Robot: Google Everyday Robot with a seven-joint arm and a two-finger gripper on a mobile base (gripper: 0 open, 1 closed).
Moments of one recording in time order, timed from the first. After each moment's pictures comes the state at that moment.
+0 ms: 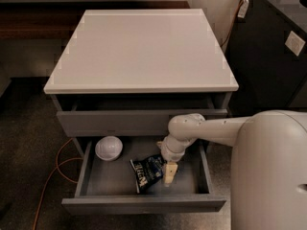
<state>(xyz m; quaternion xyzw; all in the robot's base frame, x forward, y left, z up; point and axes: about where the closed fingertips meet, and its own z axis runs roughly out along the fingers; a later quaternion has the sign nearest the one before) 0.575 -0.059 0.446 -0.73 0.66 0.10 0.12</state>
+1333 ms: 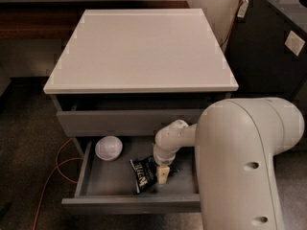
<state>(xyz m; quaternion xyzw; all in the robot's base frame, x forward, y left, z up) 0.601 -0.043 0.399 -0.74 0.66 0.02 0.12</state>
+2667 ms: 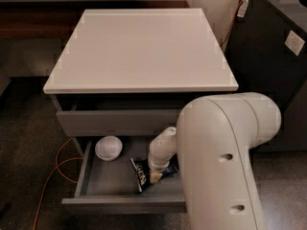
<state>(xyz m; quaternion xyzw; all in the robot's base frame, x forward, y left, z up) 0.589 -0.019 0.371 -0.72 0.69 0.02 0.12</state>
